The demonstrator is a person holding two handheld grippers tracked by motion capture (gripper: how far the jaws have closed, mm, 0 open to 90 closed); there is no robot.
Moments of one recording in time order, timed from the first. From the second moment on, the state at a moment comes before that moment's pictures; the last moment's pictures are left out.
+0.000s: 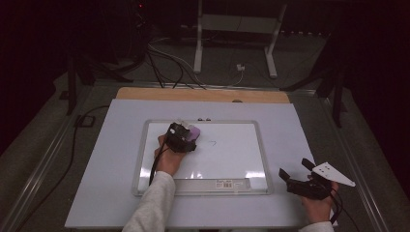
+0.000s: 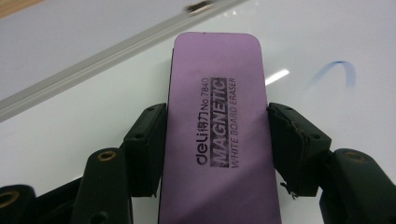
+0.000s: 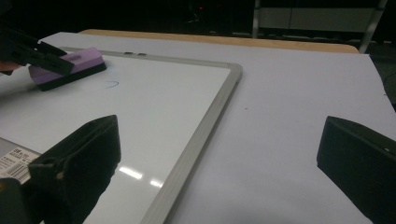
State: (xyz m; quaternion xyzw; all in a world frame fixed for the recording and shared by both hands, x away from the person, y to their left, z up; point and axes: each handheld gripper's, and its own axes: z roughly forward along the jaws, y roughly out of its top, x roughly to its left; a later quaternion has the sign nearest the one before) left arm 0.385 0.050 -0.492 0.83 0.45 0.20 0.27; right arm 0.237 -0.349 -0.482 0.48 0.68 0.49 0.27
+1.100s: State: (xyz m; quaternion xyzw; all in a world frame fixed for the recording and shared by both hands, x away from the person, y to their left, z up) left arm 0.396 0.043 -0.491 0.82 0.46 0.20 0.26; right arm 0.236 -0.351 -0.482 0.48 0.68 0.49 0.27
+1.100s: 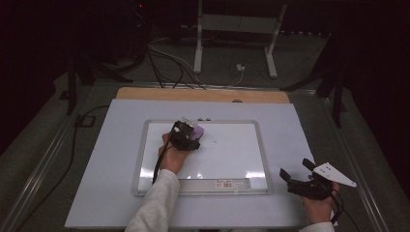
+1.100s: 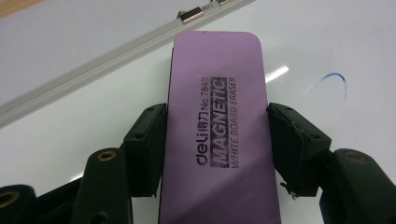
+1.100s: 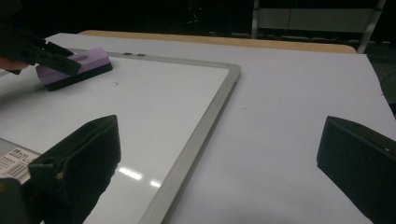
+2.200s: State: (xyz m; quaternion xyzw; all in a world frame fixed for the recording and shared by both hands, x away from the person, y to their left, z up) left arm 0.400 0.044 -0.489 0.82 0.46 0.20 0.26; right arm 0.235 -0.353 -0.482 0.48 0.68 0.49 0.27
